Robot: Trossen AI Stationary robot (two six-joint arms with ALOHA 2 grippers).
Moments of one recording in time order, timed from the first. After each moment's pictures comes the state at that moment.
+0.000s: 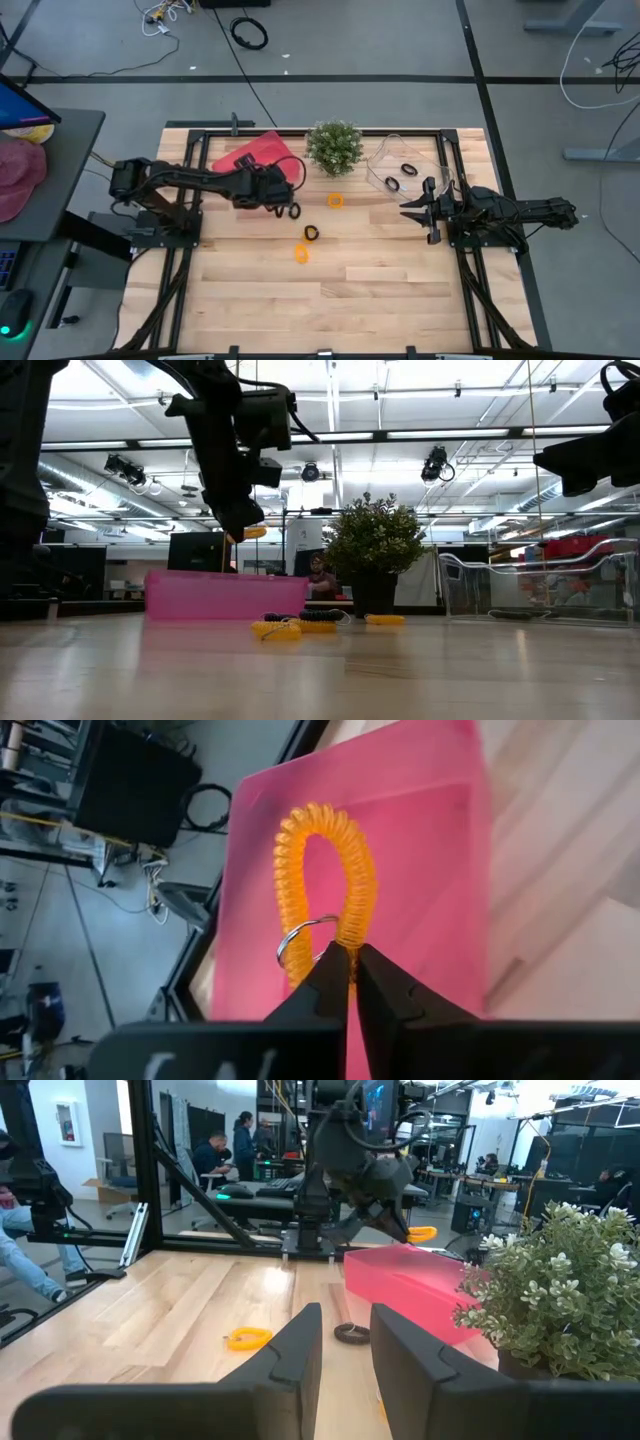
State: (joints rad) left arm 0.08 1.56 1.06 -0.90 -0.82 -0.40; right arm 0.05 0.00 0.02 0.01 0.04 -0.09
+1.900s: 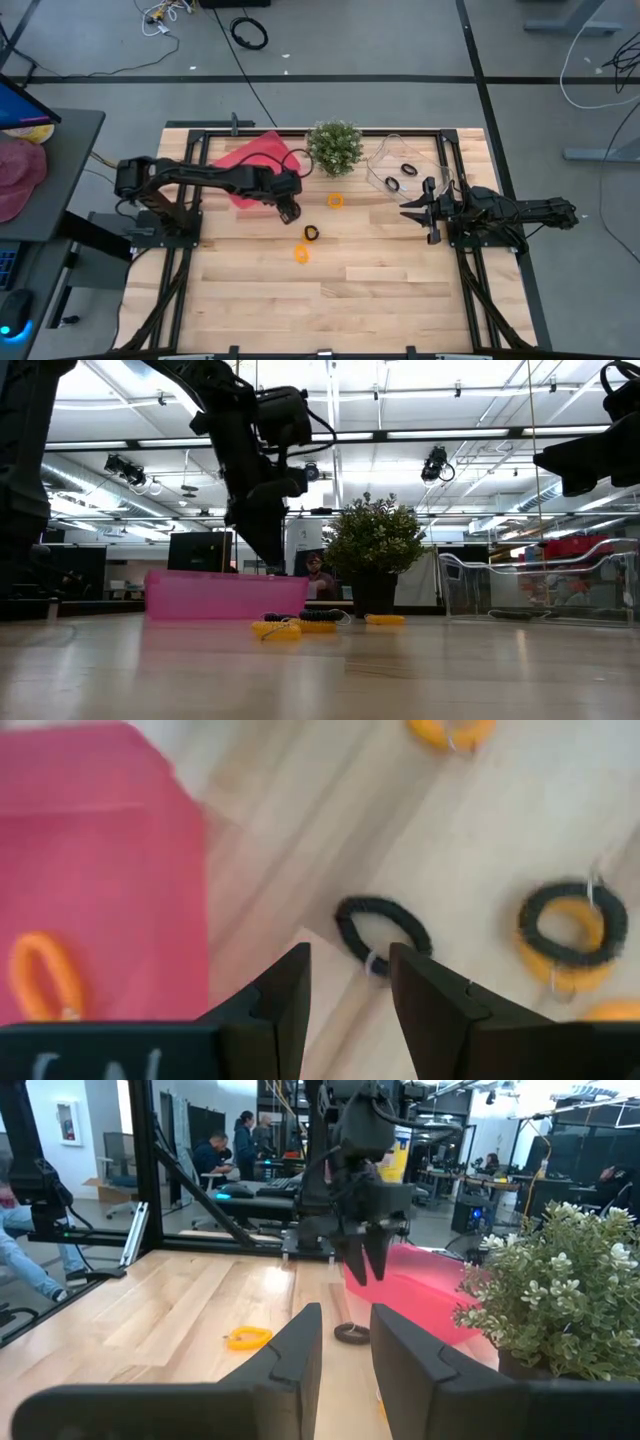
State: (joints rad) left arm 0.13 1.60 1.06 -0.61 -0.23 -0.36; right arm 0.05 0.00 0.02 0.01 0.04 -0.09
